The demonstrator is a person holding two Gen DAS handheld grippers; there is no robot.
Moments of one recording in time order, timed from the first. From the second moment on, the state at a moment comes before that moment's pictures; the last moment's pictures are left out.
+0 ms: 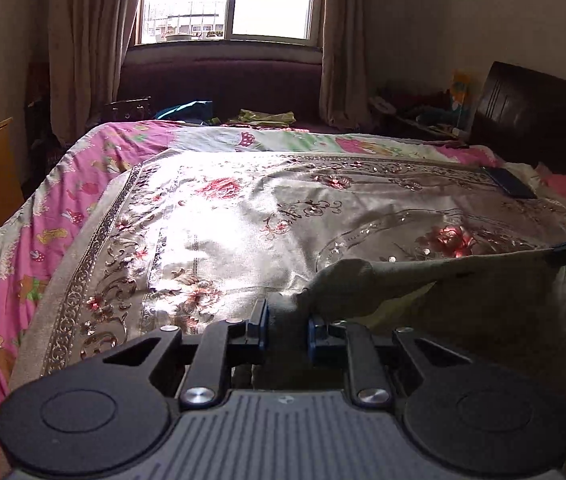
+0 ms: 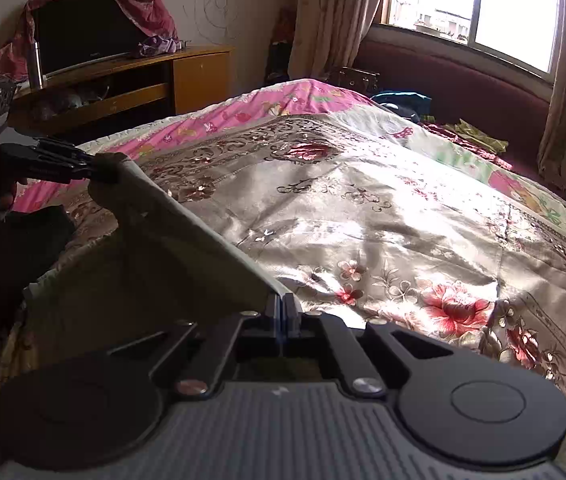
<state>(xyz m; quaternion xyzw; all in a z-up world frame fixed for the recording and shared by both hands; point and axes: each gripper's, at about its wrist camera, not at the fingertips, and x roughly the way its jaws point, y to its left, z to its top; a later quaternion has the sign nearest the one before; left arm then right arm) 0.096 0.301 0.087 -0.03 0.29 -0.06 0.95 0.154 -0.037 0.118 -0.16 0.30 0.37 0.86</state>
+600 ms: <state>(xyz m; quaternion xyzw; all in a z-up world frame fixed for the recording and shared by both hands) -0.018 0.267 0.009 0.04 0.35 -0.01 0.94 0.056 -0.008 0.007 -0.22 0.40 0.37 0.81</state>
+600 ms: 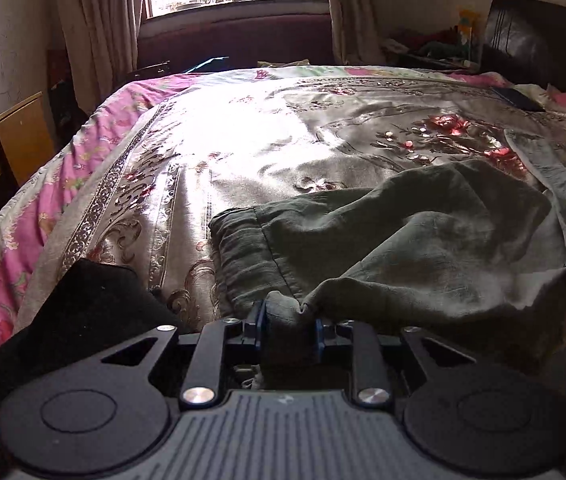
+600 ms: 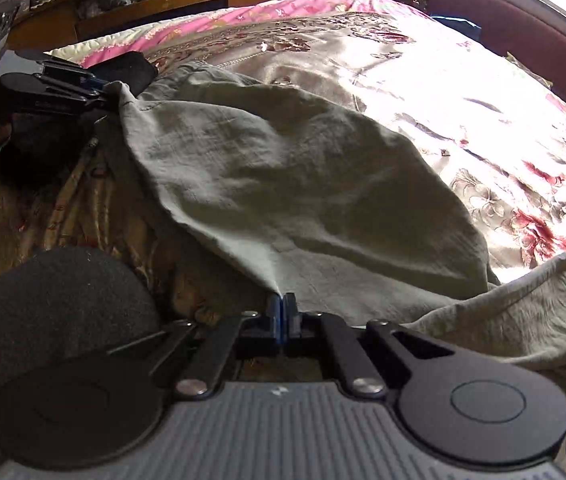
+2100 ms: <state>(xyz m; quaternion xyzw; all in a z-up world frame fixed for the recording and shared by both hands) 0.040 0.059 0.019 0.06 0.32 -0.19 0.93 0.210 -0.166 0.027 0.08 0.43 0.06 0.90</state>
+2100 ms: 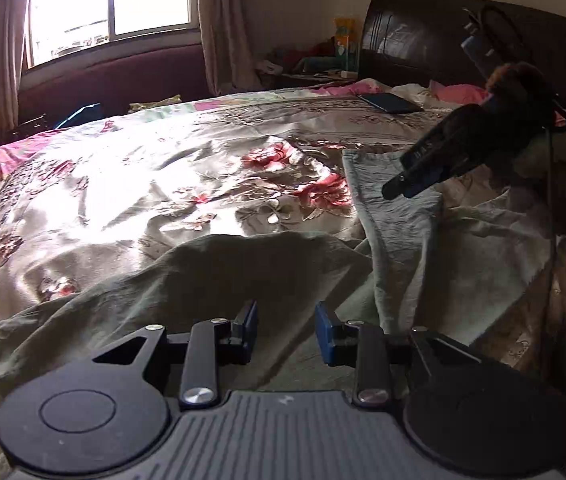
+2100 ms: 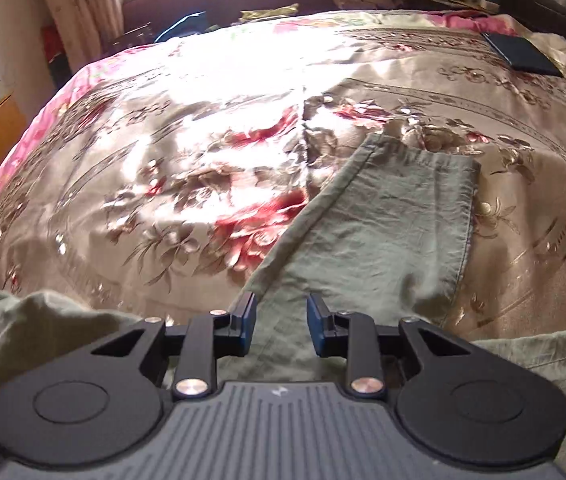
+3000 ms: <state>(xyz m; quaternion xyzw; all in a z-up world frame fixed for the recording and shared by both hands) 0.057 -0.050 0.028 0.09 0.30 -0.28 0.91 0.105 -0.349 0.076 0.30 0.28 -0.03 0.91</state>
